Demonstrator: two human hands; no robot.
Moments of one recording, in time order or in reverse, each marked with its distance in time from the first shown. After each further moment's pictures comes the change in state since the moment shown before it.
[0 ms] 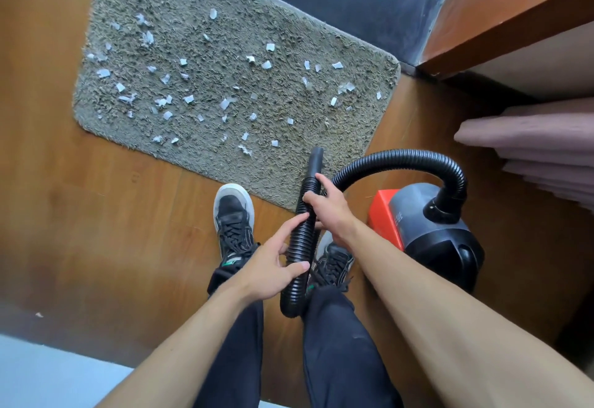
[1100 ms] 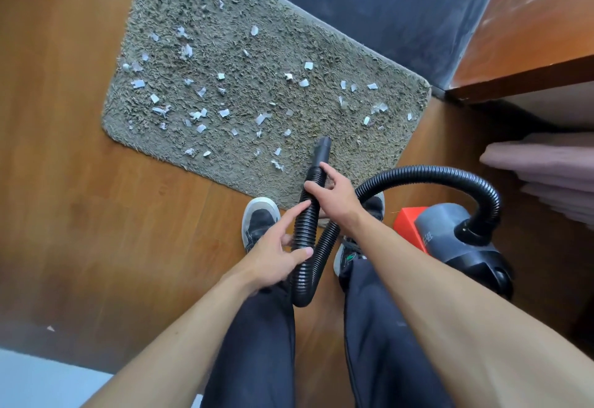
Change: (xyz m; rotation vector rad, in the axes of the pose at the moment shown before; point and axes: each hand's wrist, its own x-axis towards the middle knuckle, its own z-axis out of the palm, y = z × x) left_hand -0.012 0.026 -0.094 -0.193 0.003 -0.005; right_hand 0.033 -0.049 0.073 -0.041 0.069 -0.107
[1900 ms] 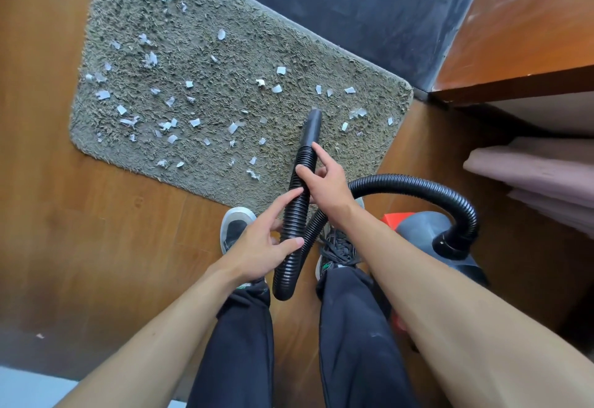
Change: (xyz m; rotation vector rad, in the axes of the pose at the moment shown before) left_hand 0.043 0.051 0.025 0.134 0.035 0.083; right_hand 0.048 -0.019 -0.046 0.061 0.001 -0.114
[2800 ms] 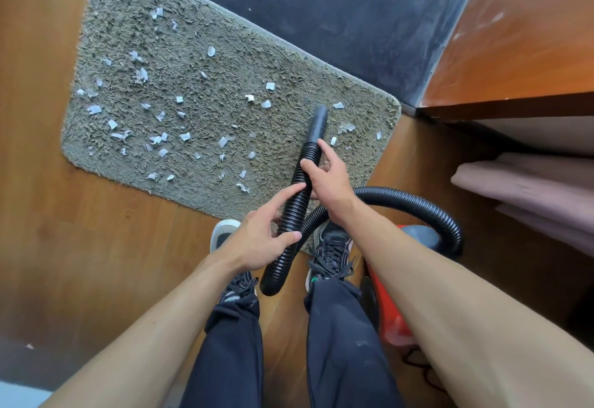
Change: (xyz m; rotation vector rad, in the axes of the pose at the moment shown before) left_hand 0.036 0.027 0.002 0.341 0.031 0.065; right_hand 0.016 -0.036 -0.026 0.082 0.029 0.035
